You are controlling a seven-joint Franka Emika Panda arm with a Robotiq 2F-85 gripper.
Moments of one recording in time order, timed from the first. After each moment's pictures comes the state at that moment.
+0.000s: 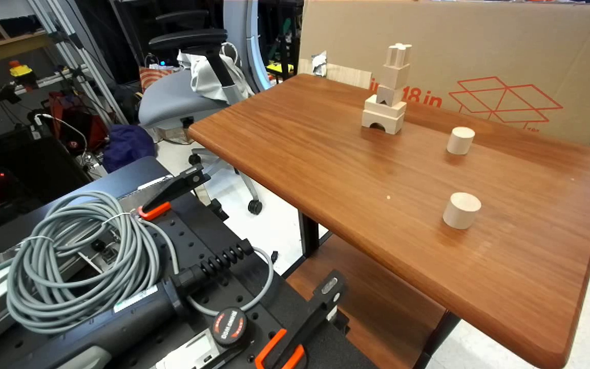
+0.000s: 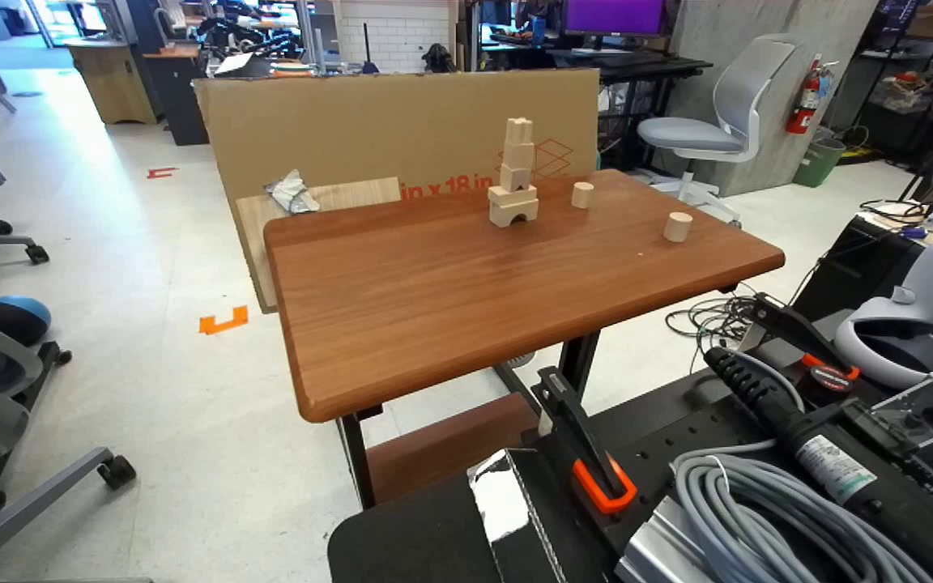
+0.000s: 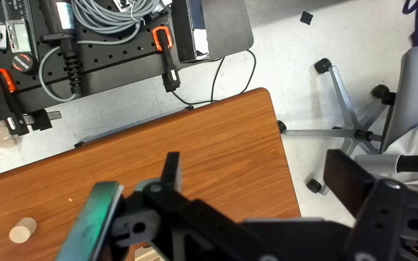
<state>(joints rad) 0.08 -0.29 0.07 -2.28 0.30 1.87 0.26</state>
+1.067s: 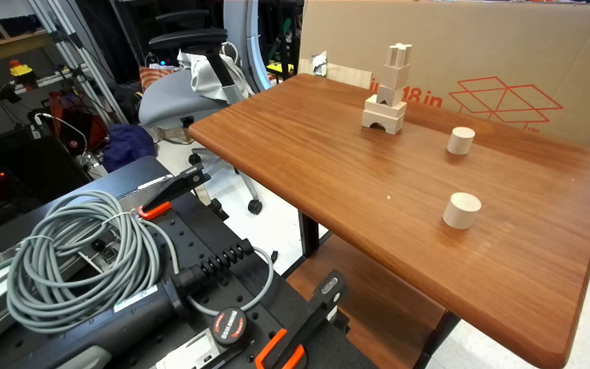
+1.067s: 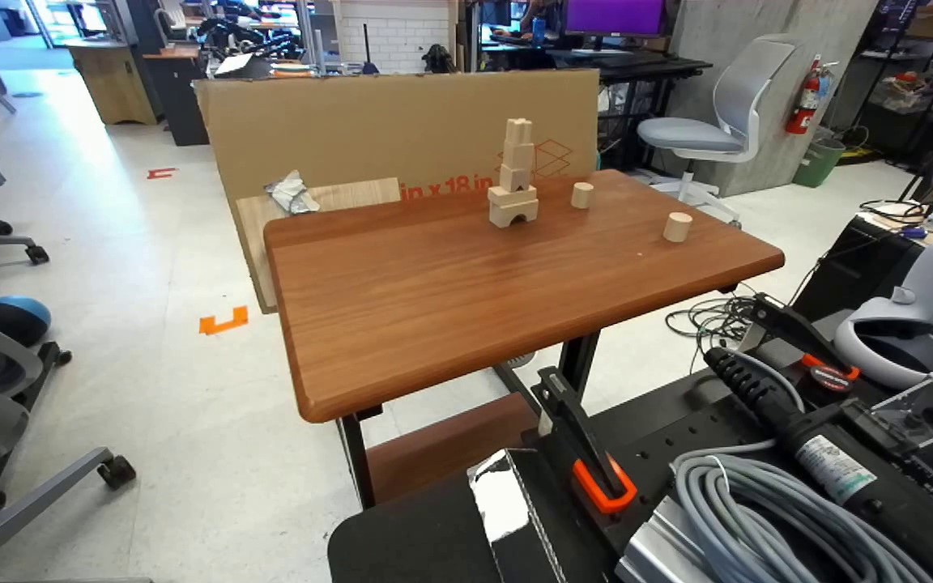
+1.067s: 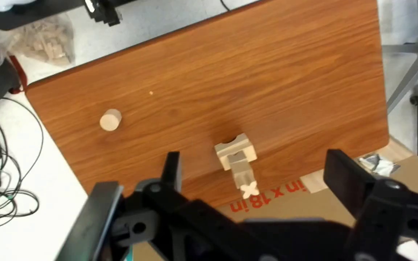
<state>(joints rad) -0.04 -0.19 0.00 -2.26 0.09 2.12 0.18</state>
